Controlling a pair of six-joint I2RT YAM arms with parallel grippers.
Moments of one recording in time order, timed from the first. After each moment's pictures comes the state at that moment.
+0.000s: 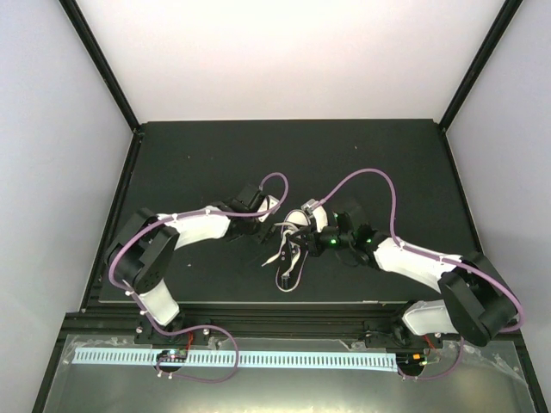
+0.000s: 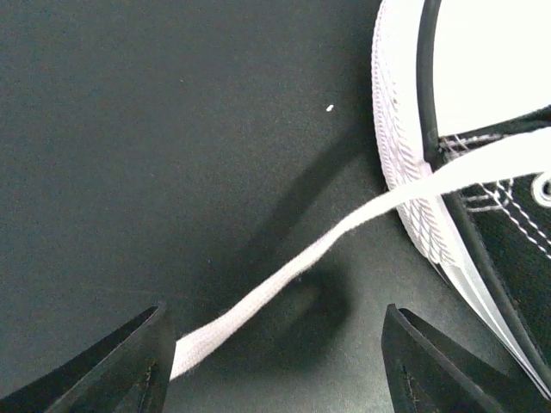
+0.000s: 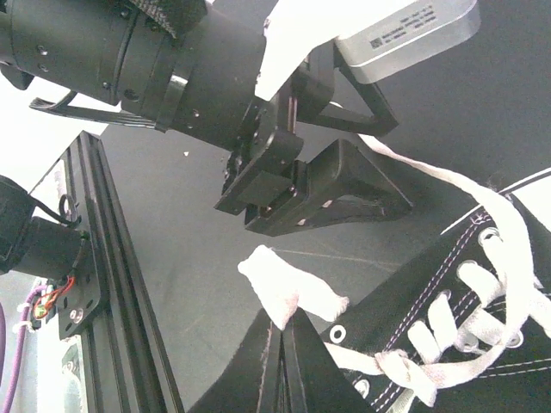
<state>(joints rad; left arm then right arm) -0.63 1.69 0.90 -0.26 0.06 -0.04 0.66 1.33 0.58 0.16 -0.59 0.30</state>
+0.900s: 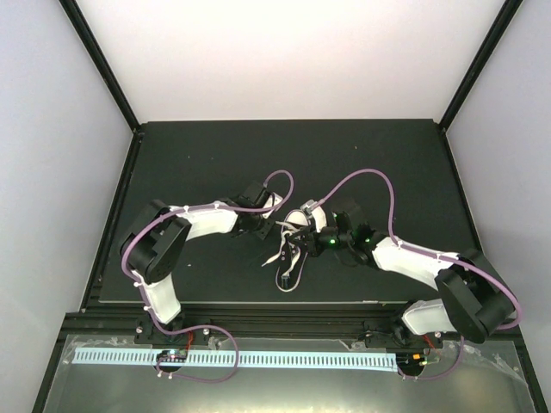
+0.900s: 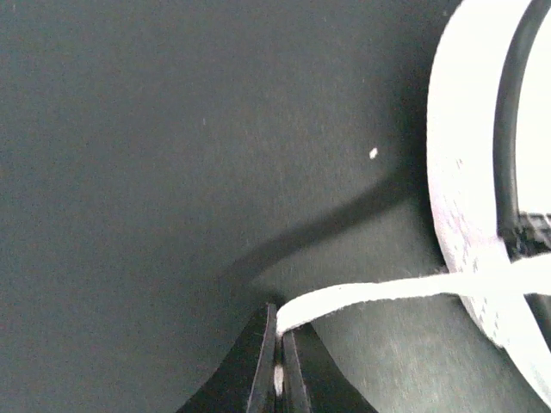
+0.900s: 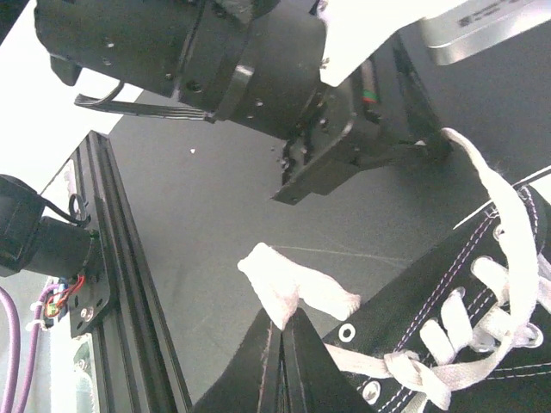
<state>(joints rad) -0.63 1.81 0.99 -0.25 0.01 -0.03 0.66 1.35 0.58 0.18 -0.61 0.32</state>
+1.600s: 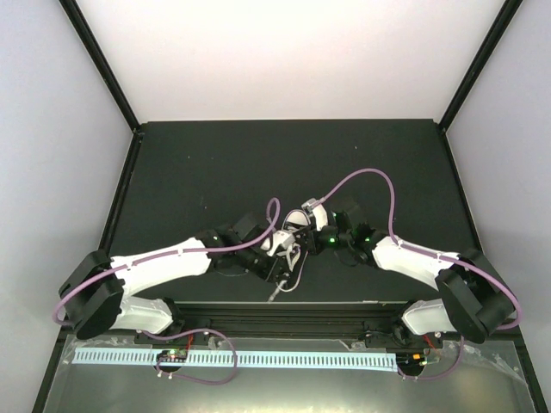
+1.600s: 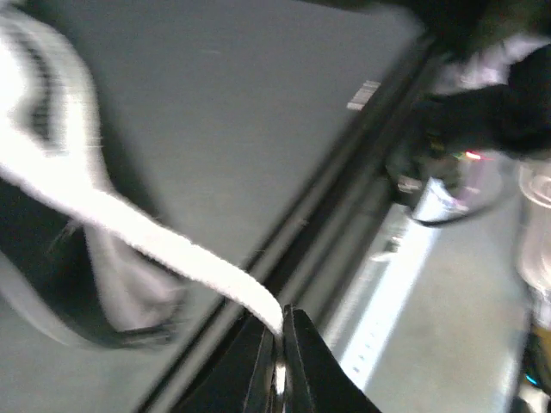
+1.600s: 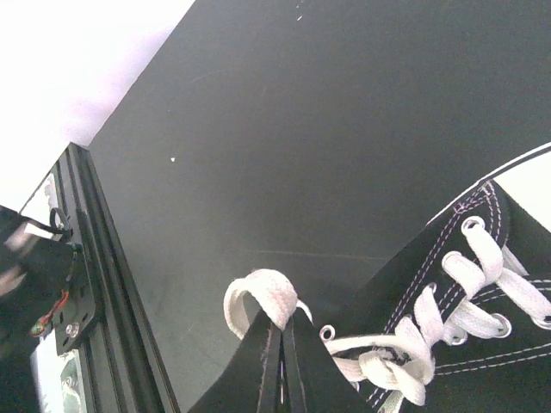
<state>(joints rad) -0.86 1.31 0.73 -0.37 0.51 -0.47 0.66 1.35 0.59 0.16 -0.56 0.35</state>
